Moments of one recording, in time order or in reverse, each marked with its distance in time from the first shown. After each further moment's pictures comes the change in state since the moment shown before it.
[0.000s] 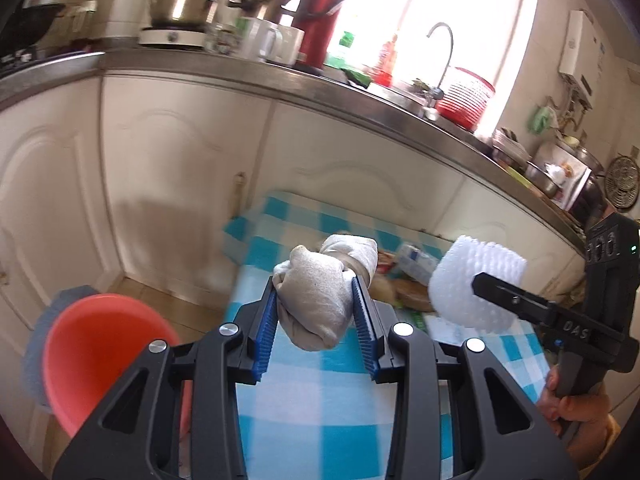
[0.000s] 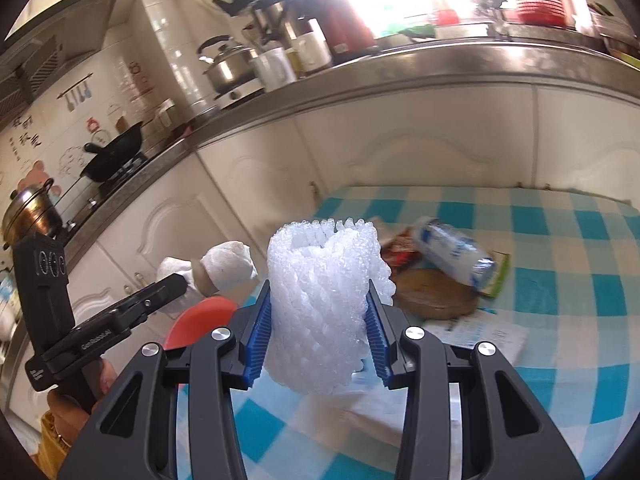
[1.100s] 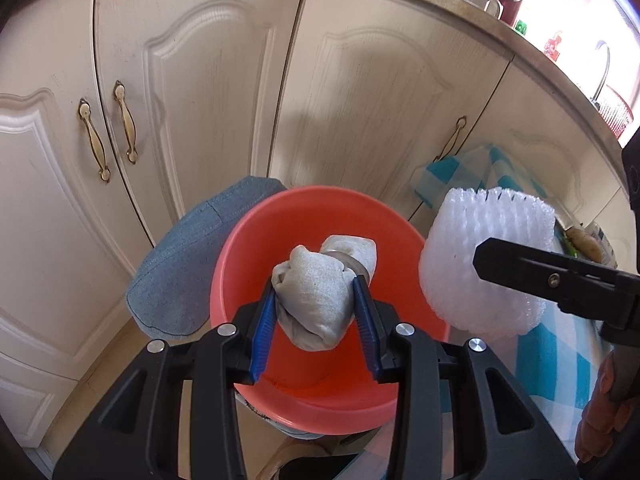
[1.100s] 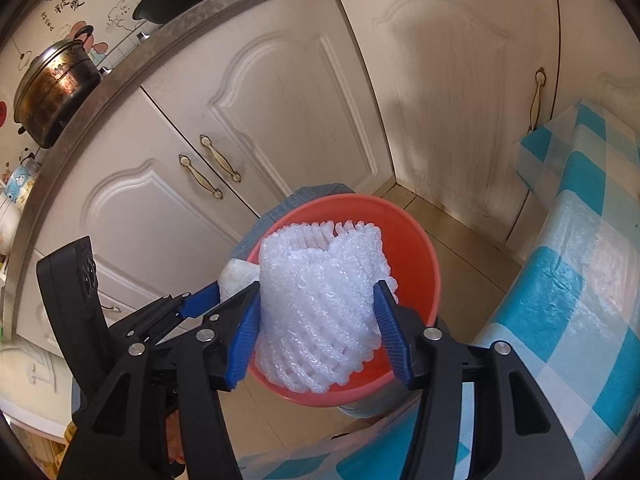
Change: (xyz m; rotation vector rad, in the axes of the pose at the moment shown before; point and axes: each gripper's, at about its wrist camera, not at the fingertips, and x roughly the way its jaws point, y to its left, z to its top) left arm 0.000 0.201 -0.089 -0.243 0.157 0.378; right arm 0.200 0.205 -0.059 -0.222 0.445 0.219
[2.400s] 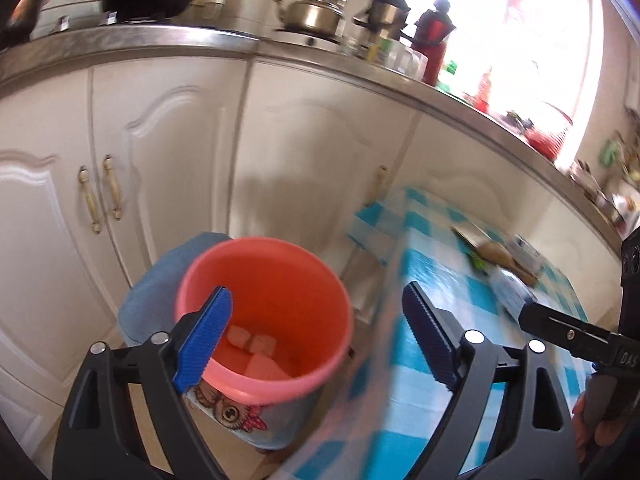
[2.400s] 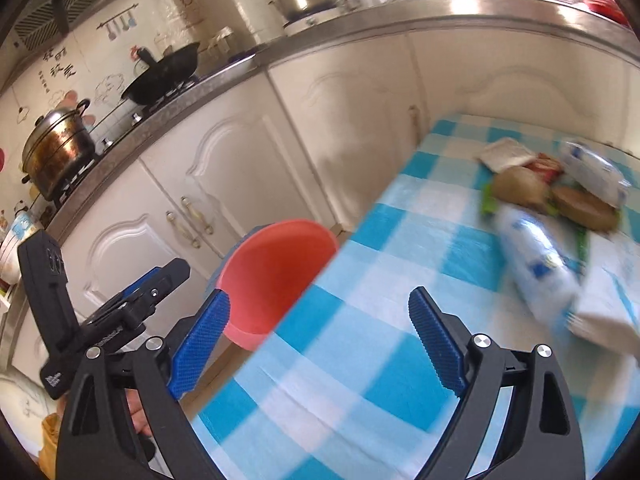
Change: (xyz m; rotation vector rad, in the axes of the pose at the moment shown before) left arm -0.105 -0.058 -0.025 0.086 -0.209 -0.130; right arm -0.148 -0.034 -0.104 0.147 -0.297 -0.143
